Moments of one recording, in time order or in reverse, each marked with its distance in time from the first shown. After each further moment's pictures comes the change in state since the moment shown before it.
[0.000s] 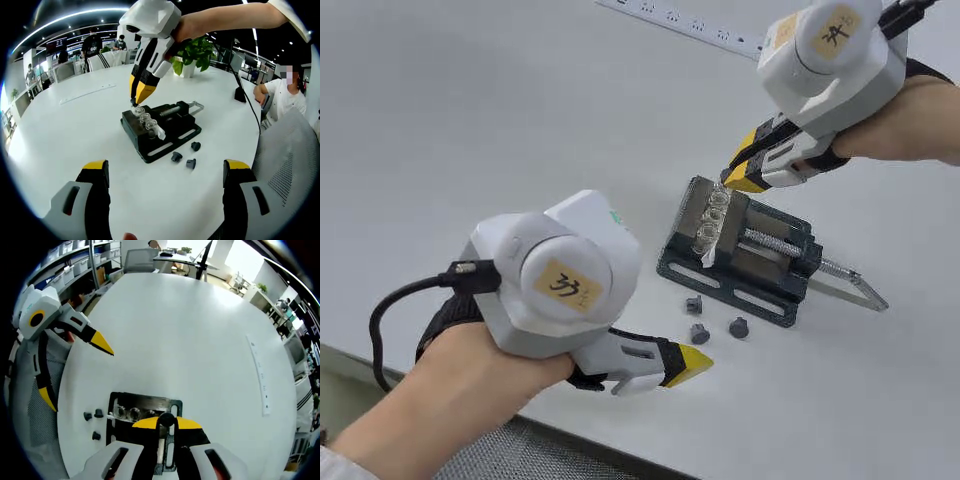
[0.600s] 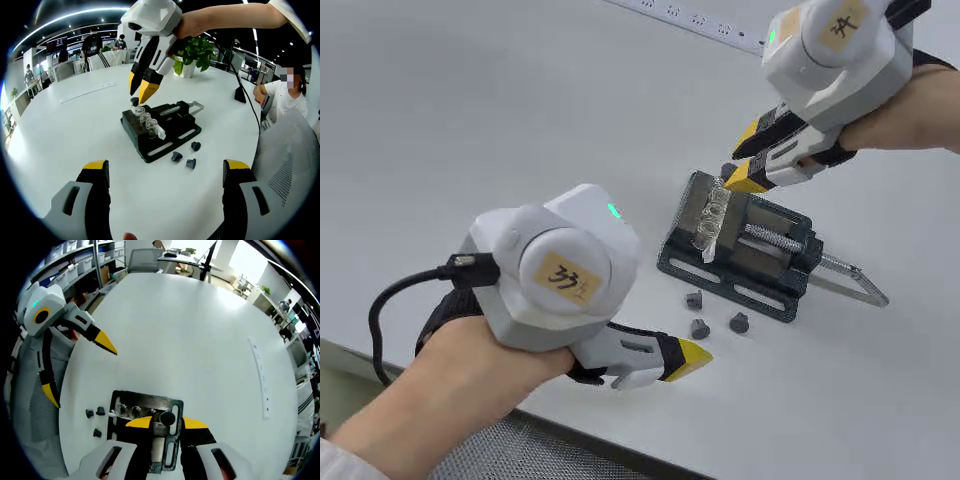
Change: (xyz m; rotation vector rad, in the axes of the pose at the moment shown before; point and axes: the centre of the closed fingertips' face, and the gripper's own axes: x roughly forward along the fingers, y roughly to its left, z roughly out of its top) left arm -0.001 0.000 0.001 -0.005 0.000 -0.002; right arm -0.007 -0.004 0.000 -0.021 -0.005 0.035
